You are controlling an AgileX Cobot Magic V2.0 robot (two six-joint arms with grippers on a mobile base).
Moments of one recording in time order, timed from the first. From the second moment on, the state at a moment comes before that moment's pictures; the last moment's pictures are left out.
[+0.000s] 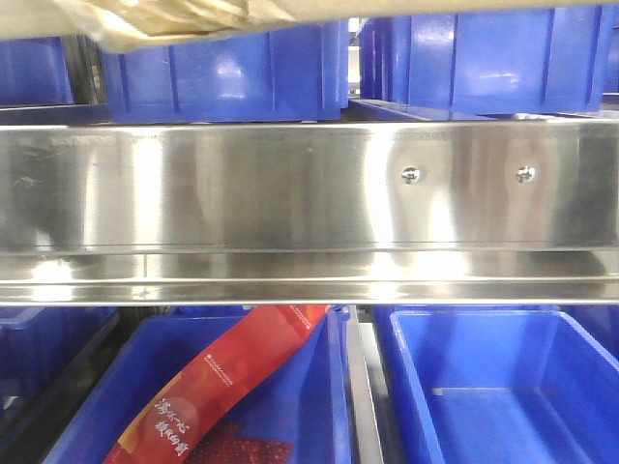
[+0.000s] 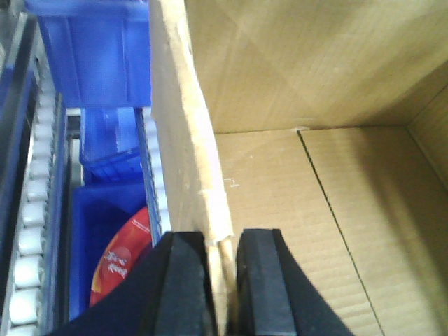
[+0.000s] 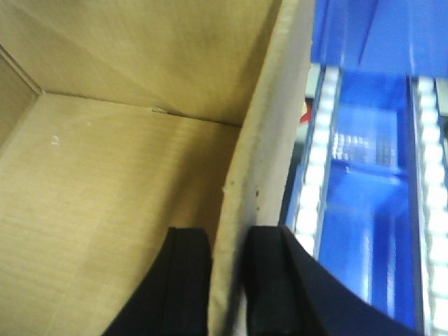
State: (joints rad) left arm -0.35 1.14 -1.61 0.06 1.07 -0.26; right arm 0.60 1.26 -1.77 -0.12 1.21 0.29
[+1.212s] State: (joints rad) left arm -0.35 1.14 -1.61 0.07 1.06 -0.26; right arm 0.60 1.26 -1.77 -0.12 1.18 0.28
